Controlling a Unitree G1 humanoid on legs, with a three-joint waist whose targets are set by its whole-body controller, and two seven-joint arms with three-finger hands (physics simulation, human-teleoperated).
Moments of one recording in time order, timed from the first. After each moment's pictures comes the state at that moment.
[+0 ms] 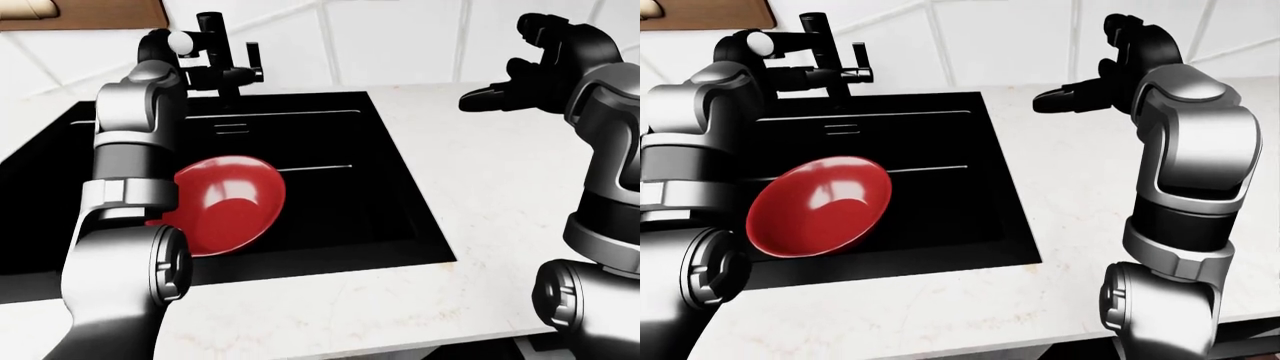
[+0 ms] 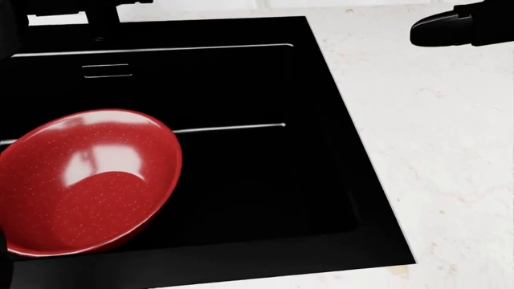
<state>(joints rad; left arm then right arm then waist) -1.31 0.42 0.17 0.77 -0.10 0.70 0.17 -1.01 -0.57 -0.23 -0.04 -0.03 1.17 0.28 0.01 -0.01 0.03</state>
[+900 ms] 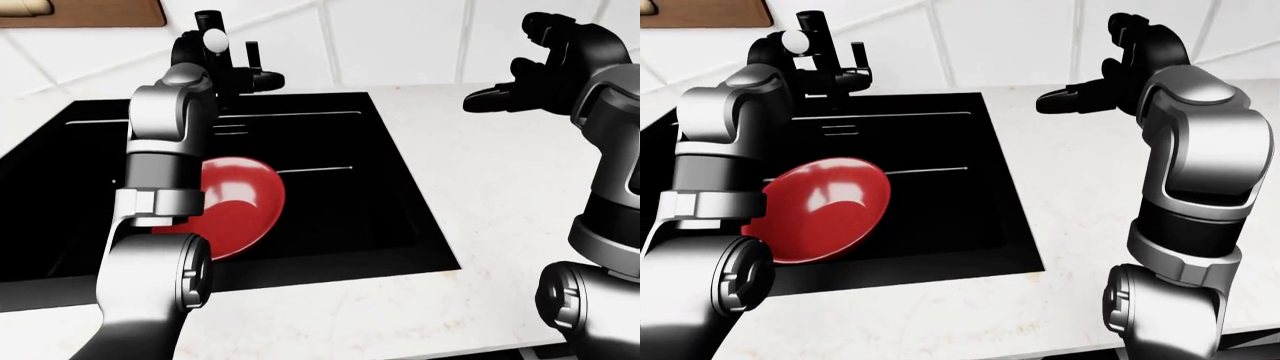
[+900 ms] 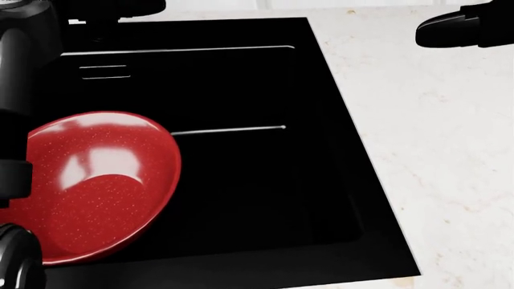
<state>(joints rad) -1.27 0.32 0.14 0.61 -0.12 0.80 0.21 -1.00 -0.58 -0.24 -0.07 -0.01 1.19 0.28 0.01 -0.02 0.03</state>
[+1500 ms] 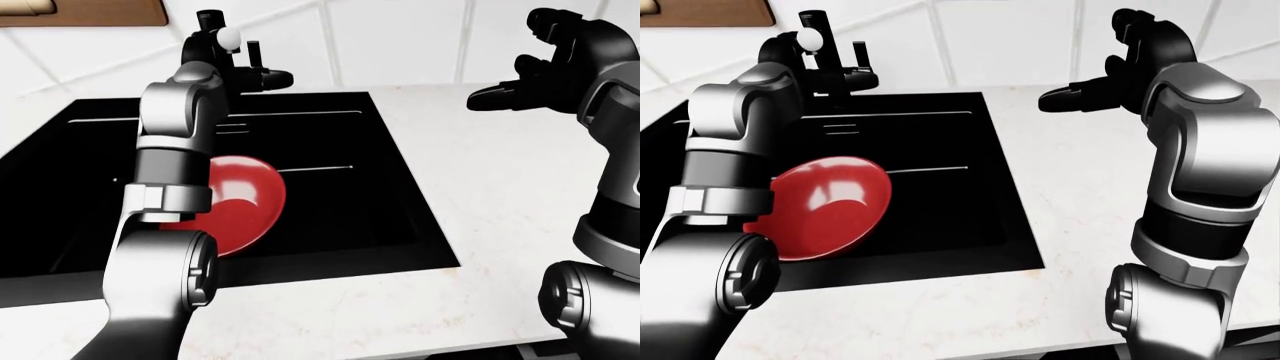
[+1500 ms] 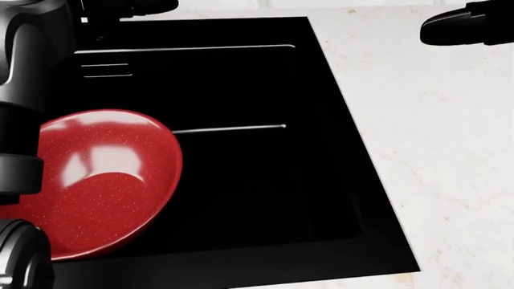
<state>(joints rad) -1.30 0.29 0.14 0.64 -0.13 0.80 0.23 -1.00 -0.60 -0.24 -0.10 0.00 1.21 0.28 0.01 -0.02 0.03</state>
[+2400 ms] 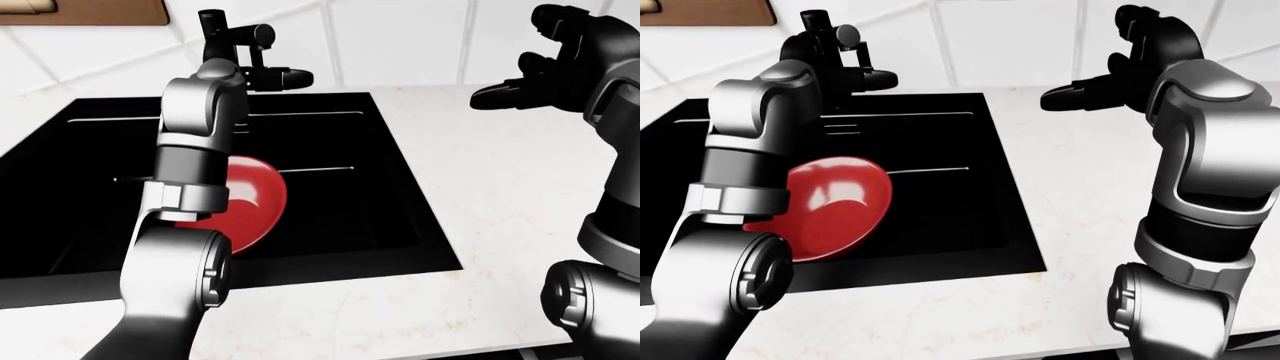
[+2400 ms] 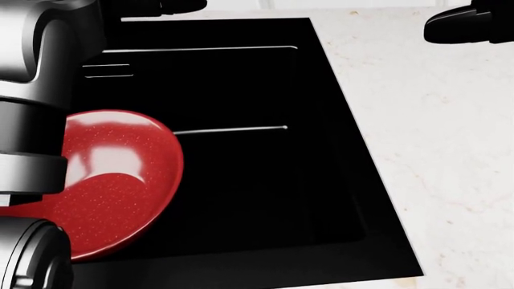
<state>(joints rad) -1.32 0.23 0.12 0.62 -0.15 0.84 0.28 -1.00 -0.61 -0.24 -0.12 0.00 1.24 0.29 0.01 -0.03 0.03</state>
